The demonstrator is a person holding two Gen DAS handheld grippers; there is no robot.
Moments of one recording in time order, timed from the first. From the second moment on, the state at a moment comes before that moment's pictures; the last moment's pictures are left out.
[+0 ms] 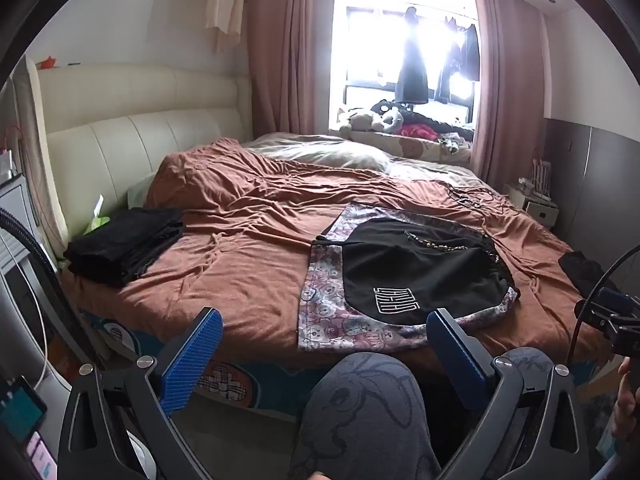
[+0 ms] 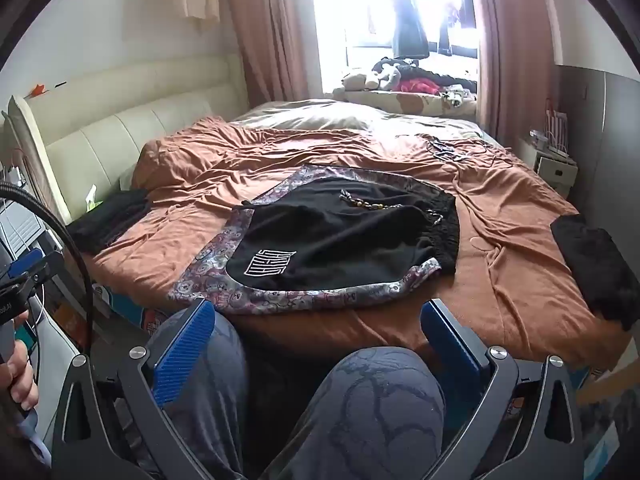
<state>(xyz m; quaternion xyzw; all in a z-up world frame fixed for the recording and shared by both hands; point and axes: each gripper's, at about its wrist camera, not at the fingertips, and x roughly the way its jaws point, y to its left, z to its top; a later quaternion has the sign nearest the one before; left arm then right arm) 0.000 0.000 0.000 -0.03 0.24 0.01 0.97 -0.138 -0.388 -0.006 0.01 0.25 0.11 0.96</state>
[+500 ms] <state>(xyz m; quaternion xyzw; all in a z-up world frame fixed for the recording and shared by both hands) -0.014 -0.001 0.004 -0.03 0.22 -0.01 0.98 -0.145 -0.392 0.000 0.01 0.24 0.11 0.97</state>
